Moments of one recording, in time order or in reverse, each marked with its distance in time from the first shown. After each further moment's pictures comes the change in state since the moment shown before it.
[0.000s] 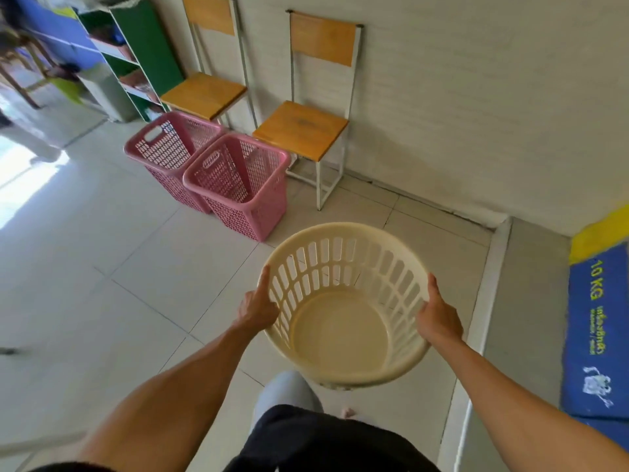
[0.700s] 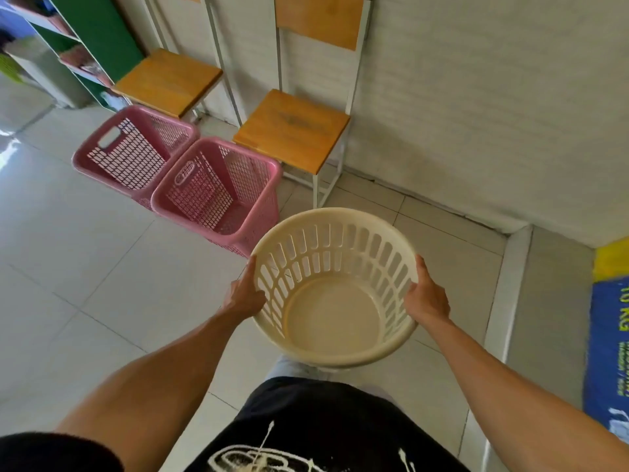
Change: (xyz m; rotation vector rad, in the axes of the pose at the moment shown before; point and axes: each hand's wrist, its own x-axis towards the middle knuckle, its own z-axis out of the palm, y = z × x) left_hand 0.259 0.037 -0.085 -0.025 -0.105 -0.004; right_hand 0.208 -0.178 -0.006 0.020 -0.038 0.037
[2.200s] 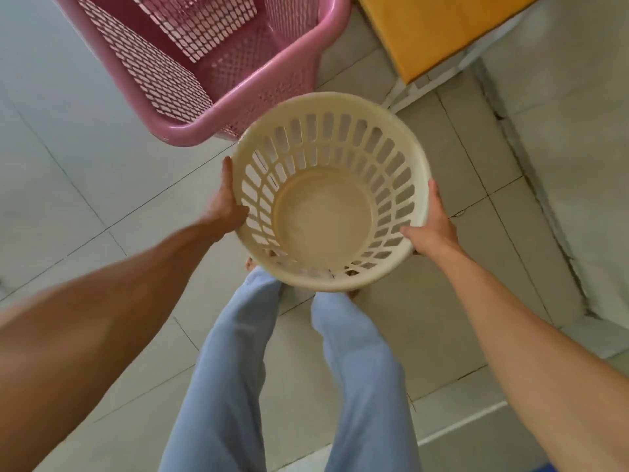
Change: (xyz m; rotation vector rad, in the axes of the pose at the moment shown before) left_hand 0.308 -0.028 0.130 -0.473 0.012 -0.601; right_hand 0.422 -0.138 0.155 -0.186 -0.546 -0.152
